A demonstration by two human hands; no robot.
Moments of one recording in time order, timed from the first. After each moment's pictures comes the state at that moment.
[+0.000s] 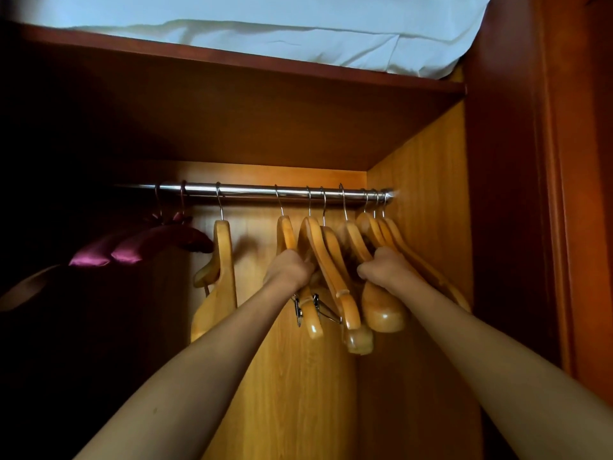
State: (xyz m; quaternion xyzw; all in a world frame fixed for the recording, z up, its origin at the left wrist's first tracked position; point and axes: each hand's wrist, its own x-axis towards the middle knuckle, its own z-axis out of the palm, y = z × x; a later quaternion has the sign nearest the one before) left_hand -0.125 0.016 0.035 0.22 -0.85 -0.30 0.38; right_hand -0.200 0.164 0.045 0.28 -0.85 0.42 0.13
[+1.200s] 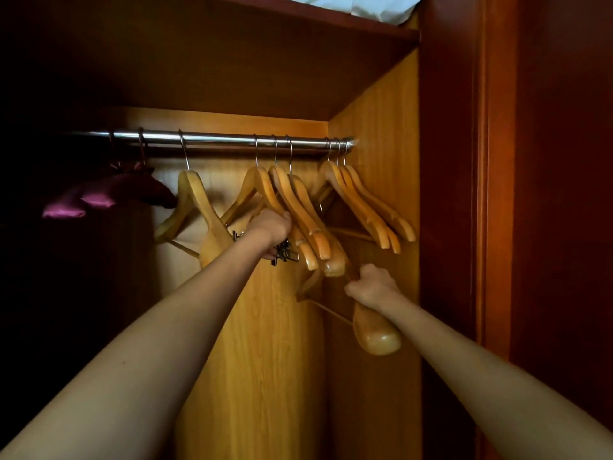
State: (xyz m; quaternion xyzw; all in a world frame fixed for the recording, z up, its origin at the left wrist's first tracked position) left_hand -0.085 0.049 0.017 0.22 -0.86 -0.37 0.27; right_hand -0.149 0.209 -0.066 0.20 -0.92 0.34 0.07
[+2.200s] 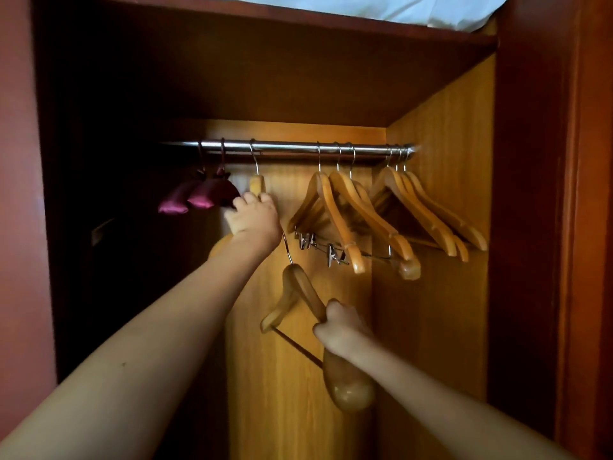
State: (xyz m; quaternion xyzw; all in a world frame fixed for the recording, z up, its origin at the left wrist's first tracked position) left_hand -0.002 -0.021 0.025 0.39 -0.85 0.09 0.35; right_hand -0.047 0.109 -0.106 0.33 -0.89 0.31 0.05
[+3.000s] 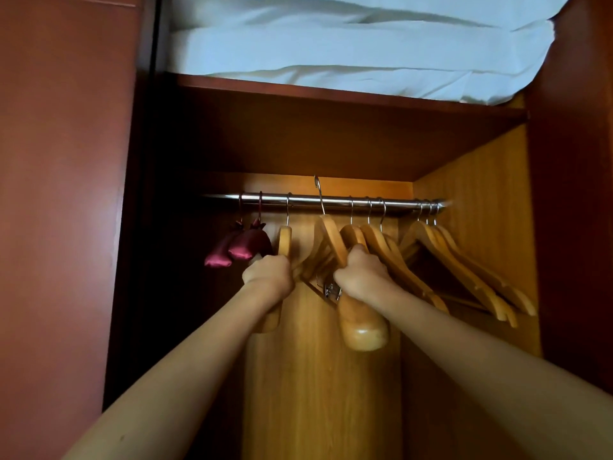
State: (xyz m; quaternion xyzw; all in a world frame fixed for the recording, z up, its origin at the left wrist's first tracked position) left_hand 0.032 -0.056 0.033 0.33 -0.89 0.03 0.31; right_hand -0.028 0.081 0.039 0.33 -0.85 0.37 0.20
